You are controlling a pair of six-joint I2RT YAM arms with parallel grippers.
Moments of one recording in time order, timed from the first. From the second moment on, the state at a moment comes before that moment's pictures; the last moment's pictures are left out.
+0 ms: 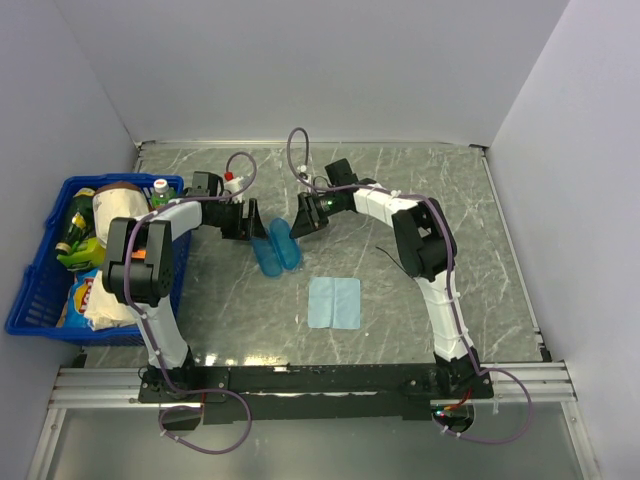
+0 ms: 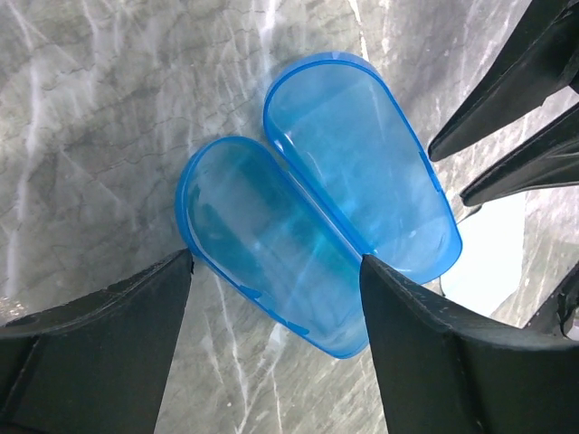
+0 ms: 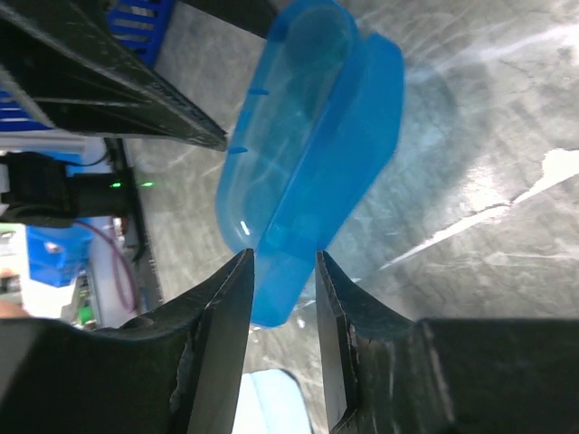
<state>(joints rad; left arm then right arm) -0.09 1.88 1.20 -0.36 0.64 -0.05 0.48 2.33 1.77 -0.37 -0.99 0.18</state>
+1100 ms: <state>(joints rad) -0.07 1.91 1.18 -0.38 0.74 -0.04 0.46 2.33 1.69 -0.32 -1.05 0.22</state>
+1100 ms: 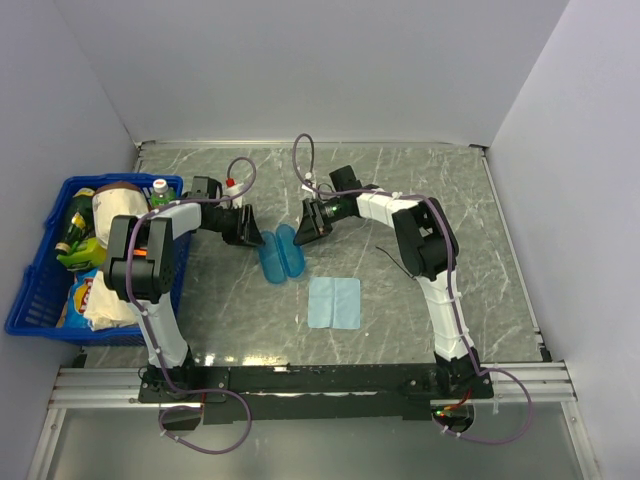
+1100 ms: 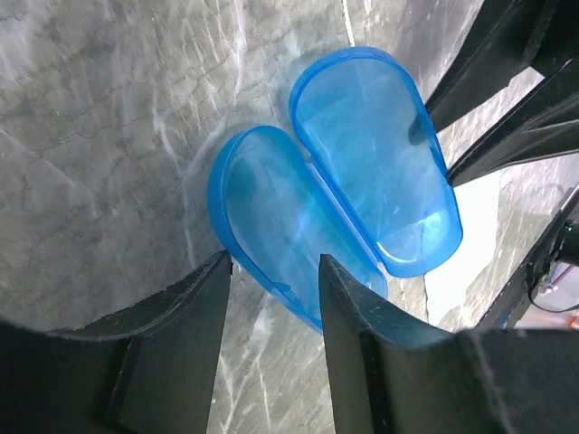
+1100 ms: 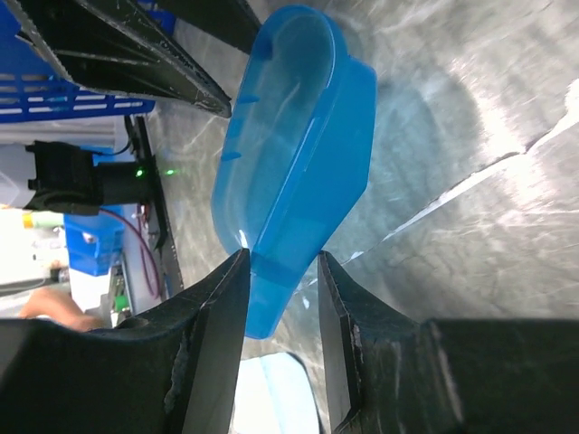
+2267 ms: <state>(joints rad) -0.08 1.92 1.18 -0.42 0.85 0.00 0.57 2.33 1.73 -0.30 -1.05 0.30</state>
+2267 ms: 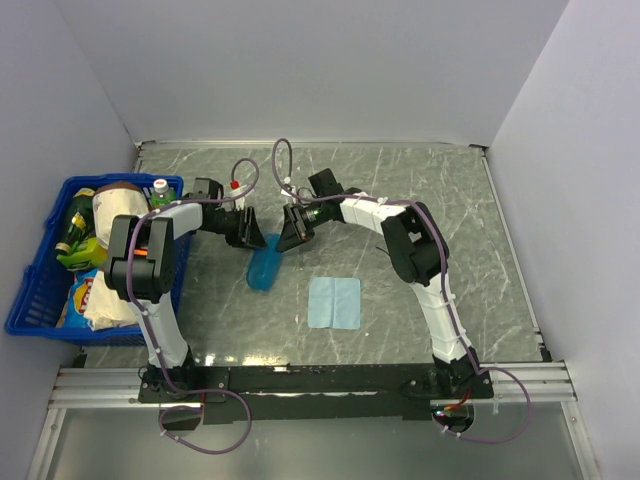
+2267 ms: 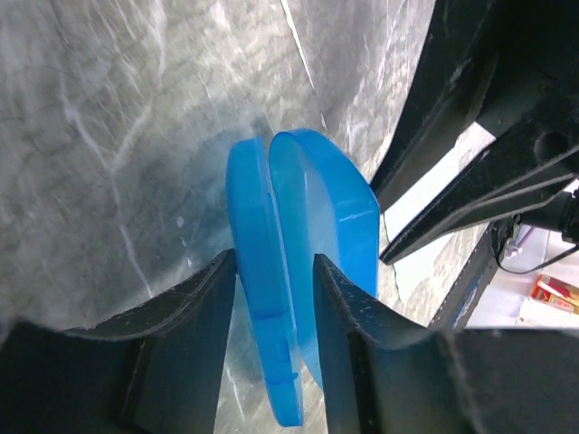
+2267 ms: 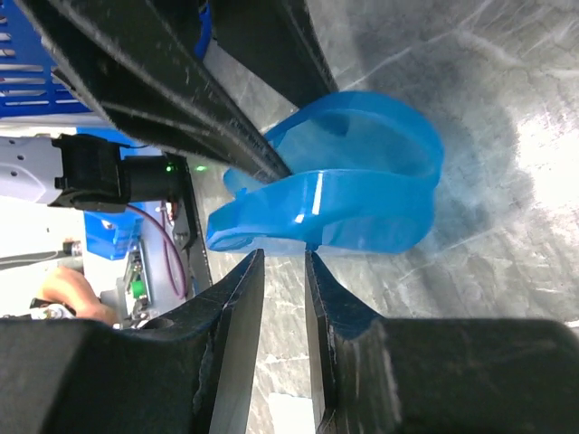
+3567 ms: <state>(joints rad) -0.08 1.90 1.16 -0.39 0.89 -0.02 0.58 2.35 1.74 -0.33 -1.03 0.27</state>
